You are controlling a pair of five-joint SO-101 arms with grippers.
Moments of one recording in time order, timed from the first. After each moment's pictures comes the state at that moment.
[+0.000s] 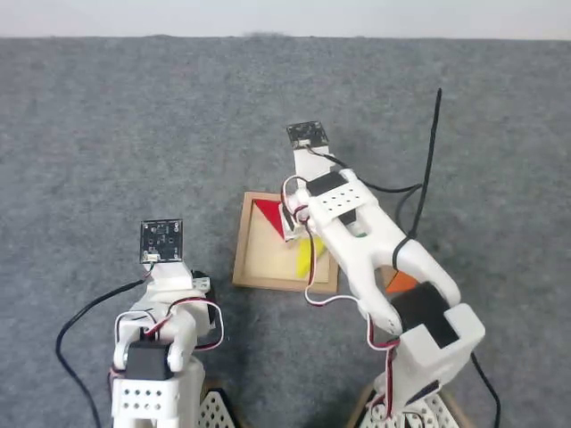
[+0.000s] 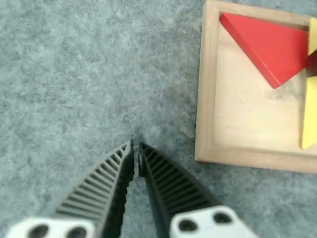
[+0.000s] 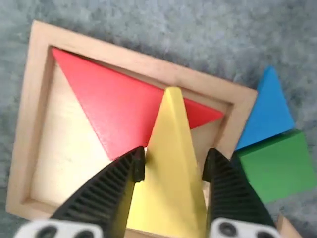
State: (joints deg) left arm -4.2 -103.1 97.1 72.2 11.1; right arm -30.9 10.2 18.4 55.8 -15.4
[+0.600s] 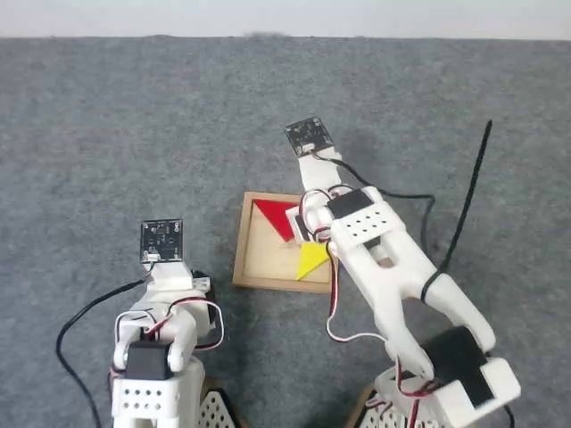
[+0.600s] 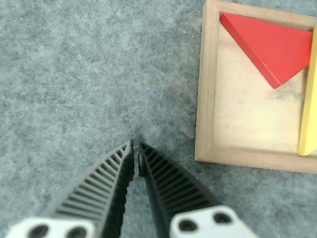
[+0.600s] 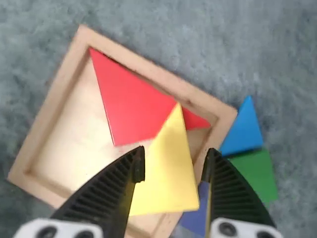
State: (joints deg) left arm -4.2 -103.1 97.1 72.2 11.1; right arm -30.4 -5.9 31.9 46.9 -2.9
